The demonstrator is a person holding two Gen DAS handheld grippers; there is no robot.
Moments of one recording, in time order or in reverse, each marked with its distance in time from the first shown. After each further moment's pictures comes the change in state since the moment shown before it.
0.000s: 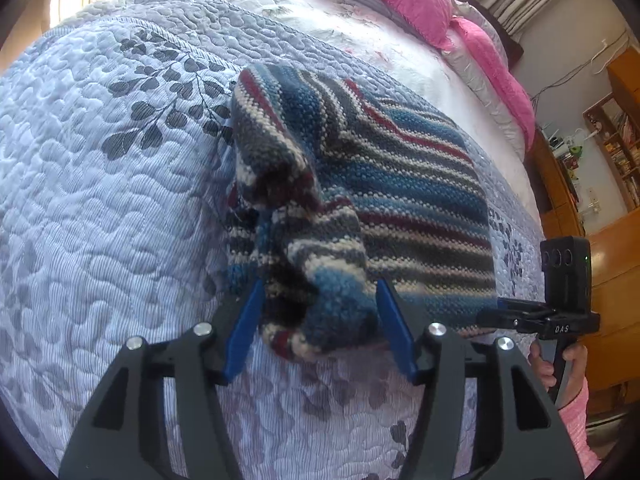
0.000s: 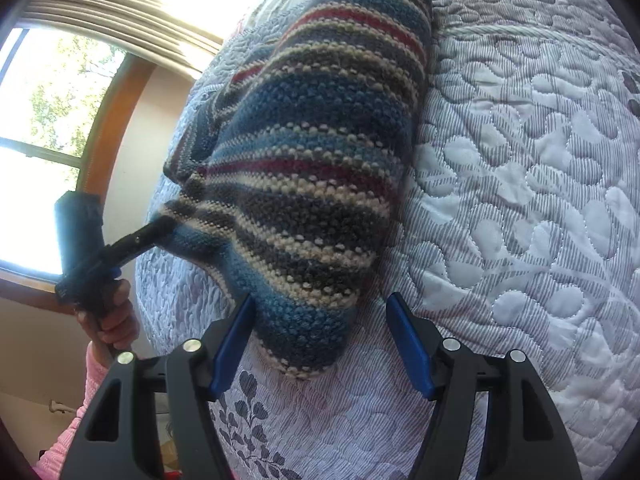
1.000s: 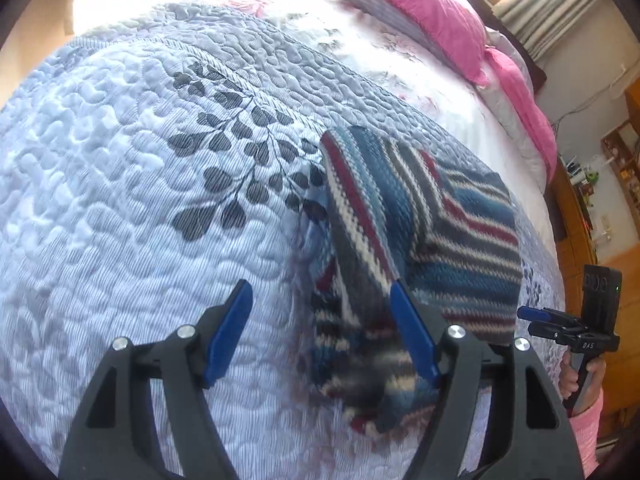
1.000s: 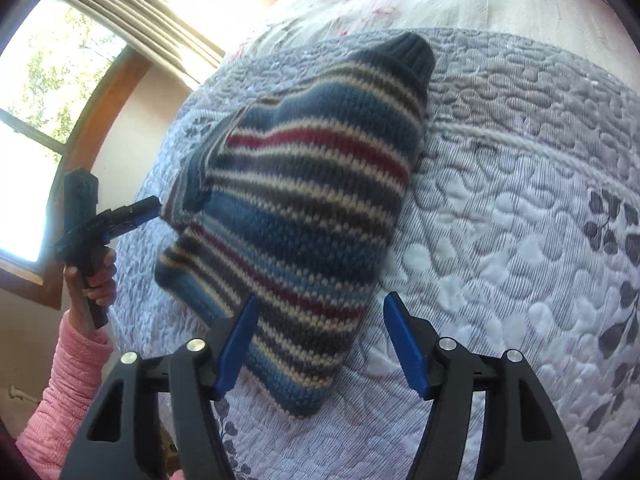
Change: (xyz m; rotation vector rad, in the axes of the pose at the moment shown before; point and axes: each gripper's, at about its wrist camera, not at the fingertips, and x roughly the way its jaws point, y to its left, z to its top) left arm -0.006 0.072 0.076 -0.102 -0.035 0.018; right arm -0.053 0.012 0.059 -0.111 -0.085 -0.140
